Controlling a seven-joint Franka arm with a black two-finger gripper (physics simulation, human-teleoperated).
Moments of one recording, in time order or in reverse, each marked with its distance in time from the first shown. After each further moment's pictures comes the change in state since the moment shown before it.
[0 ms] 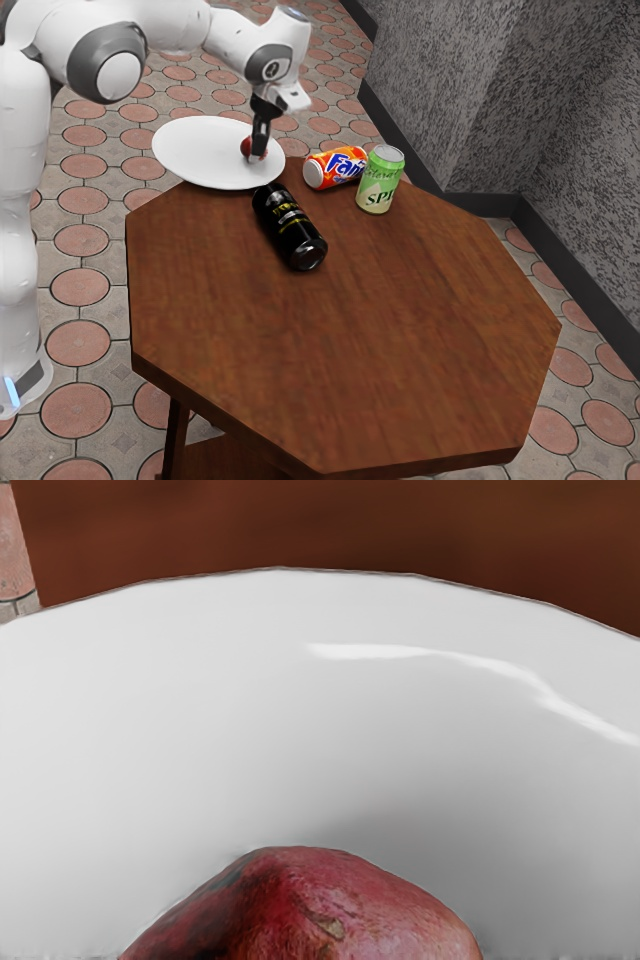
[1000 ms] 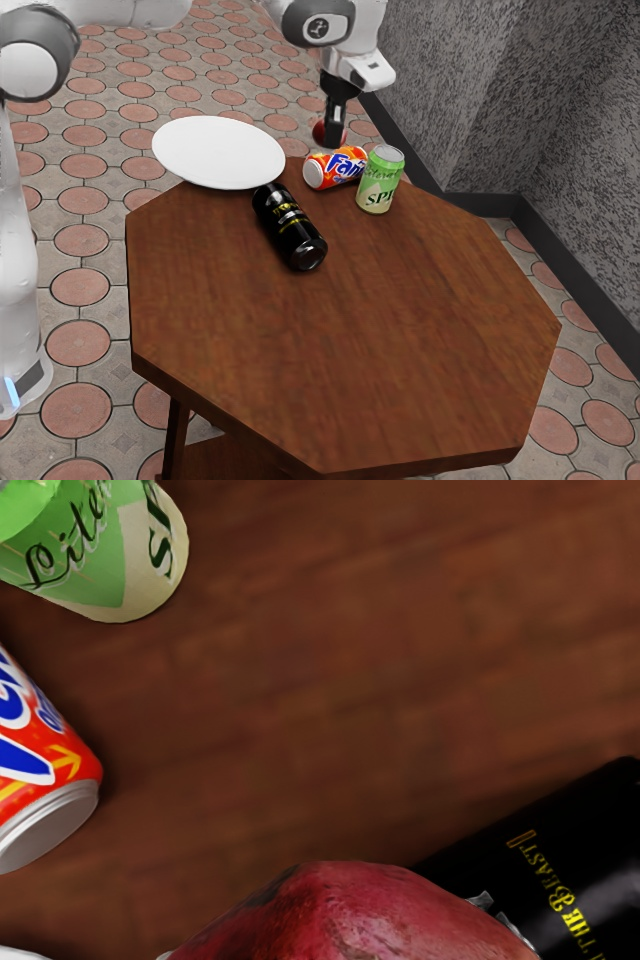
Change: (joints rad) arm -0.010 -0.249 -0.455 0.131 0.057 -0.237 -0.359
